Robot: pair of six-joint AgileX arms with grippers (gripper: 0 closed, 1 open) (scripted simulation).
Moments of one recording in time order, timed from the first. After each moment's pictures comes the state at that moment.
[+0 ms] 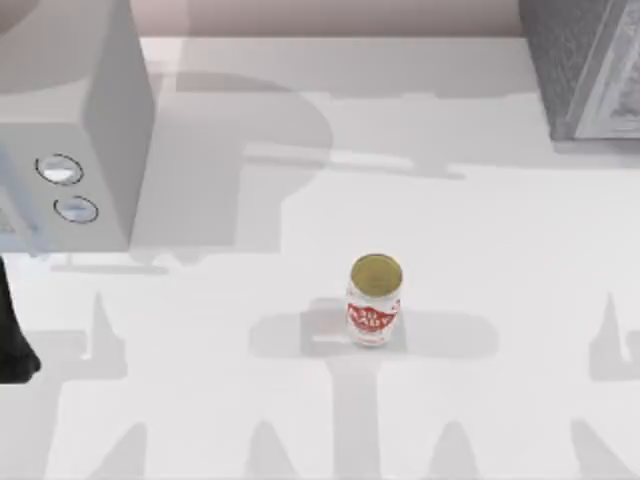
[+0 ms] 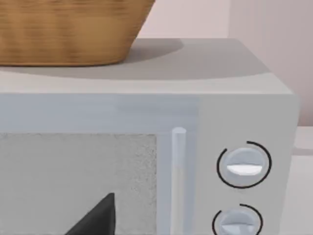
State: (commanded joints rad) left arm 0.00 0.00 0.00 0.00 0.00 0.00; right arm 0.00 0.00 0.00 0.00 0.00 0.00
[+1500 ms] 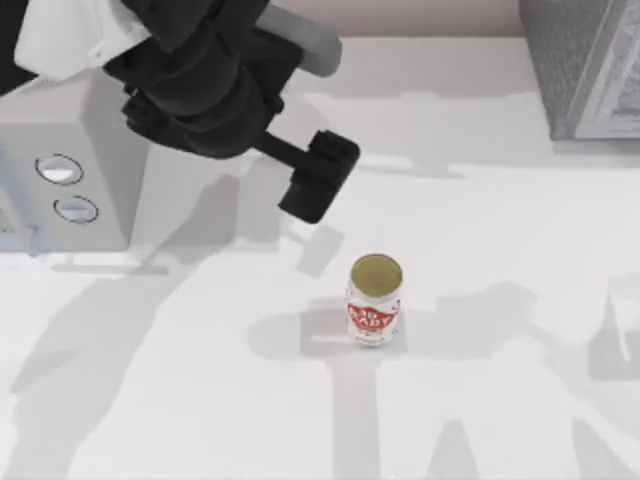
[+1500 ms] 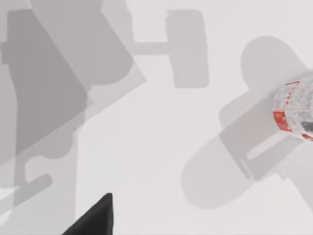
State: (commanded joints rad) left arm -0.62 1.71 1.58 -1.05 0.00 0.01; right arm 0.00 0.00 0.00 0.00 0.00 0.00
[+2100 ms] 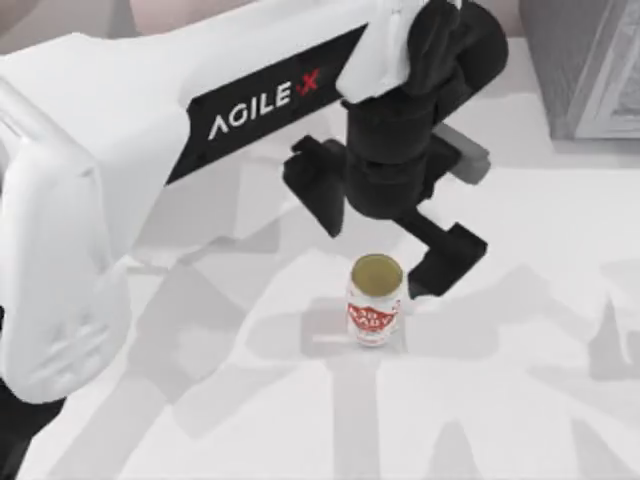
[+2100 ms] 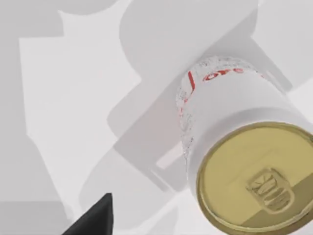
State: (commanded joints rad) left arm -0.81 2.27 2.08 -1.38 0.00 0.00; right arm 0.00 0.00 0.00 0.00 0.00 0.00
